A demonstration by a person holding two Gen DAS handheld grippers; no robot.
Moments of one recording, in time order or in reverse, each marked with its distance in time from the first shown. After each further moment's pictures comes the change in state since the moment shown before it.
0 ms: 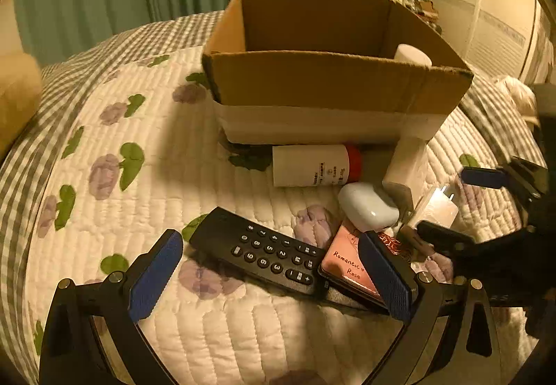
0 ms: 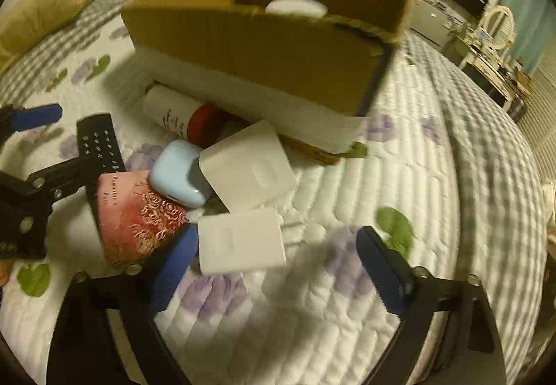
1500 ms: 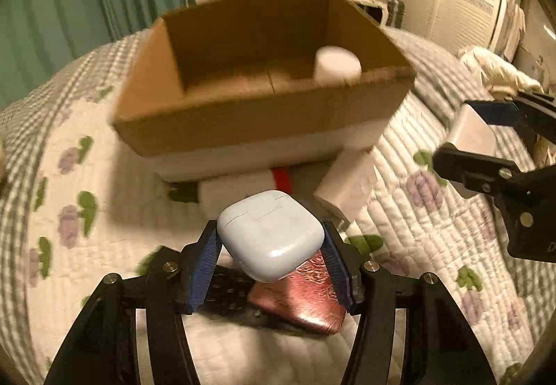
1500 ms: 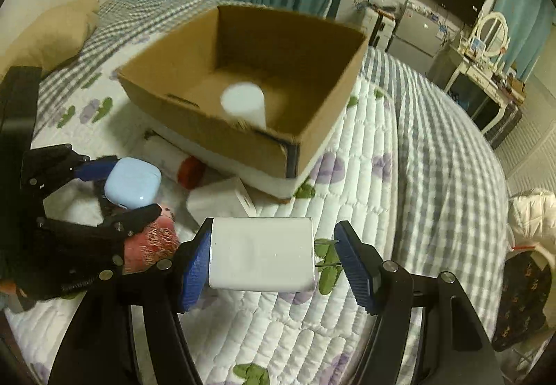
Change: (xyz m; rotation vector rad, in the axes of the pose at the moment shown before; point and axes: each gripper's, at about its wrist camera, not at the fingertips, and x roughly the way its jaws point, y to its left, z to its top) left arm -0.018 -0.046 0.040 0.122 0.039 -0.094; right arm -0.069 -0.039 0.025 0.009 -0.055 -0.009
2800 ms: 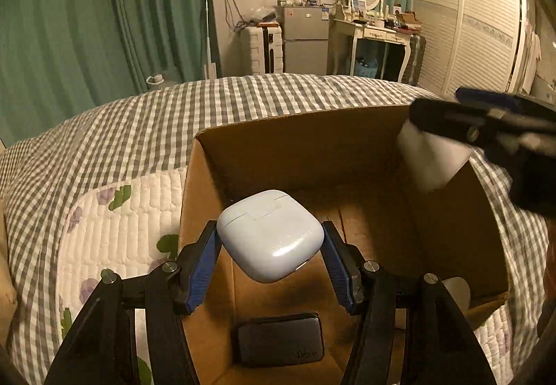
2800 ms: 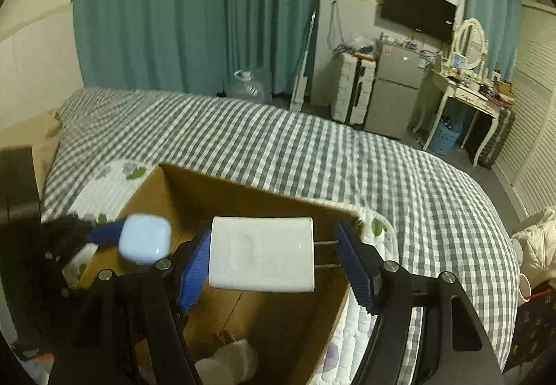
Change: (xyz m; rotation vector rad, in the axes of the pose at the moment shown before) left arm 0.049 0.059 0.136 -0.032 -0.122 0.053; right arm 0.039 -0.042 0.162 0.176 -0.244 0.002
